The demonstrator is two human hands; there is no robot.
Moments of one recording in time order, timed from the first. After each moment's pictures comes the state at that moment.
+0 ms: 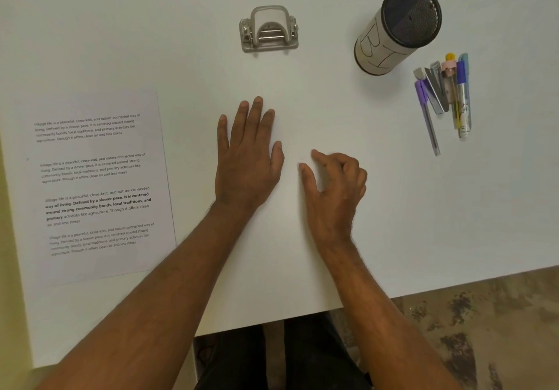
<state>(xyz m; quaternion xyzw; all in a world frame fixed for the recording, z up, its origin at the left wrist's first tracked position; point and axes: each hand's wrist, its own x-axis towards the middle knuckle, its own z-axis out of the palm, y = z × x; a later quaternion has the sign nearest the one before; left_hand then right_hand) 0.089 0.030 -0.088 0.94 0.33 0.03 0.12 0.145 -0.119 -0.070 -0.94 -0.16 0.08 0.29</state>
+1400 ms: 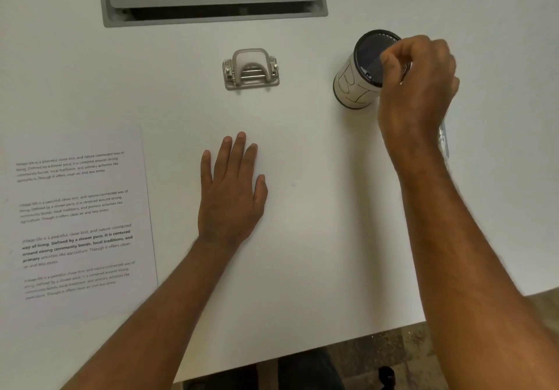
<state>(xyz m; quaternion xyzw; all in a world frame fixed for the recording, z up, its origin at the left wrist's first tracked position) 0.087 0.027 -0.080 0.93 0.33 0.03 0.14 0.344 -0.063 0.031 -0.95 -0.18 -0.06 0.25</state>
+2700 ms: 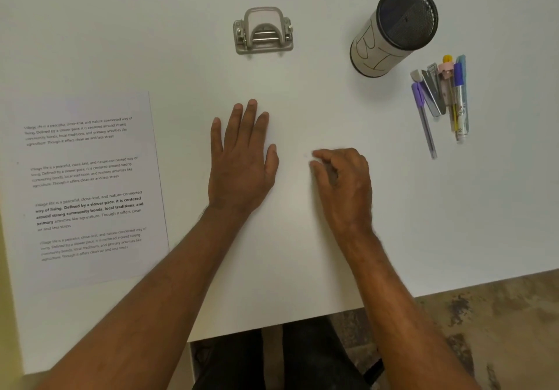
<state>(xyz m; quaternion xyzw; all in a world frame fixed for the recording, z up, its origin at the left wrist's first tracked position) 0.089 0.029 -0.082 0.94 0.33 0.03 0.13 0.185 -0.130 -0.054 -0.91 -0.25 0.13 0.32</state>
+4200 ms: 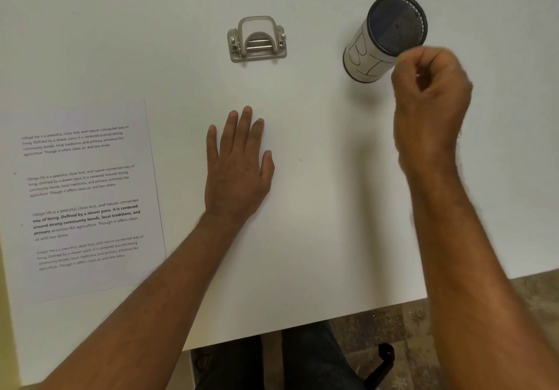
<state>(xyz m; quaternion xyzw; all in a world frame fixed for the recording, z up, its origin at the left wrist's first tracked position) 0.086 0.028 -0.081 0.94 0.32 0.02 0.14 0.295 -0.090 0.035 -0.85 -0.11 0.04 0.52</state>
